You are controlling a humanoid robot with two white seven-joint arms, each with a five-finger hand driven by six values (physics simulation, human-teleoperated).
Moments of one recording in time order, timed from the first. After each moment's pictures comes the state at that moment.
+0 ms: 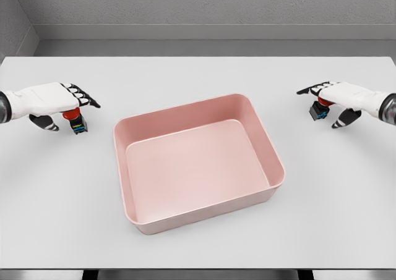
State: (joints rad) left arm -0.80 0.97 -0.93 -1.35 -0.48 -0.46 -0.37; right arm -0.60 -0.60 0.26 -1.02 0.65 -0.61 0.61
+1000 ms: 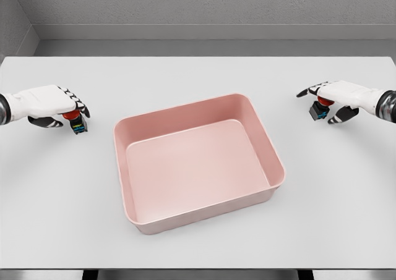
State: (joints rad) left arm -0.80 0.97 -0.95 -1.32 -0.50 -0.45 -0.37; right arm -0.64 -0.59 0.28 -0.97 0.67 -0.61 0.61
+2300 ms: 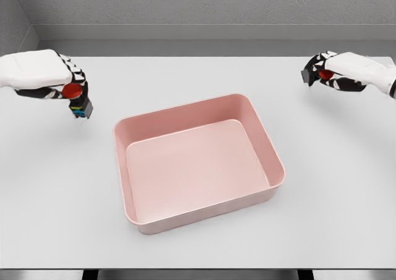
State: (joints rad) left arm -0.97 1.09 -0.95 -1.51 -0.26 -0.61 -0.40; right arm -0.67 -0.63 0.27 -1.09 0.48 -0.61 0.61
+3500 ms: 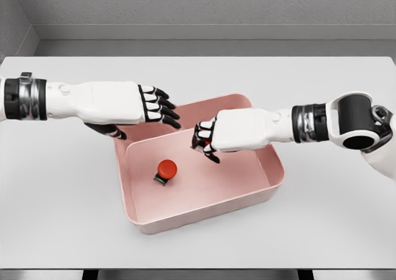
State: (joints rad) left arm -0.98 0.97 -1.01 -1.76 -0.18 -0.61 -0.44; right arm -0.77 -0.69 0.84 -1.76 0.43 -0.61 0.61
